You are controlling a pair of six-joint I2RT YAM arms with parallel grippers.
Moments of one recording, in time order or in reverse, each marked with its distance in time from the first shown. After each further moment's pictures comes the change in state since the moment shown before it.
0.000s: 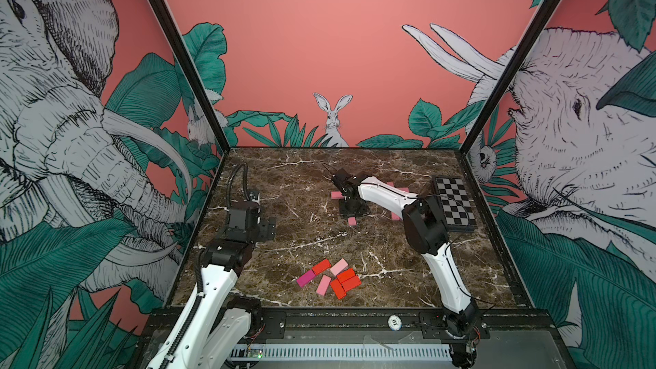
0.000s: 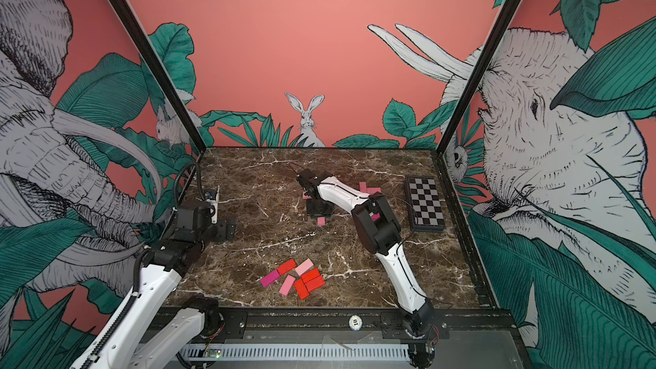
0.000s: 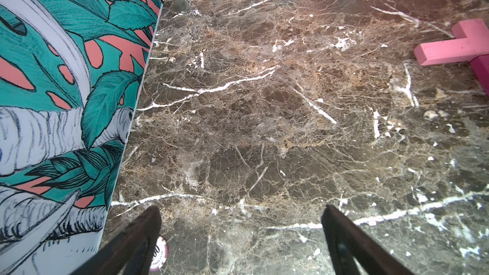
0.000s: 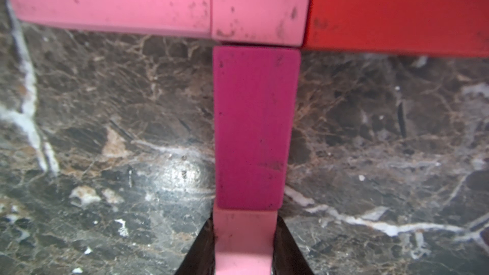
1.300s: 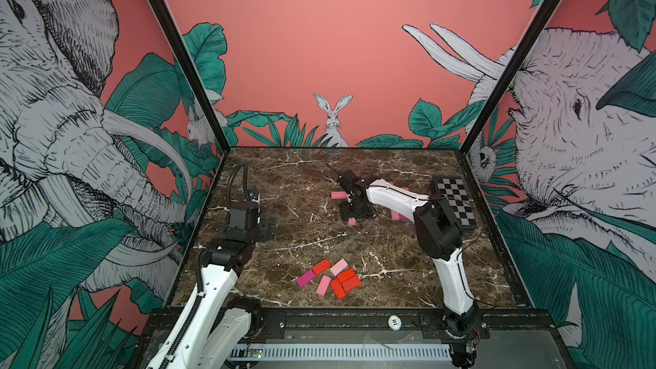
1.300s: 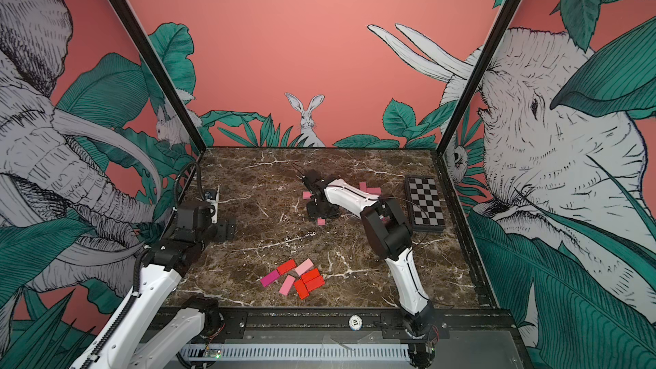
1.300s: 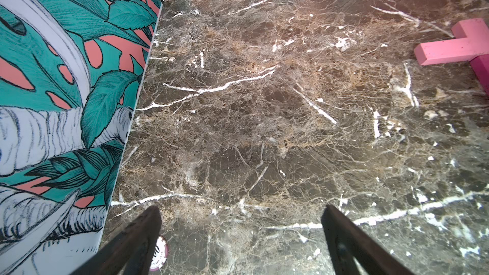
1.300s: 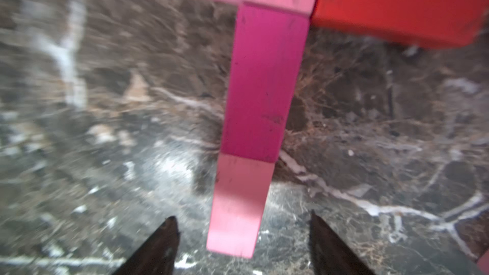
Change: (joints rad) left arm 0.000 0.002 0.000 0.000 0.000 0.000; right arm 0.002 -0.212 -0.249 0.145 -0.041 -0.166
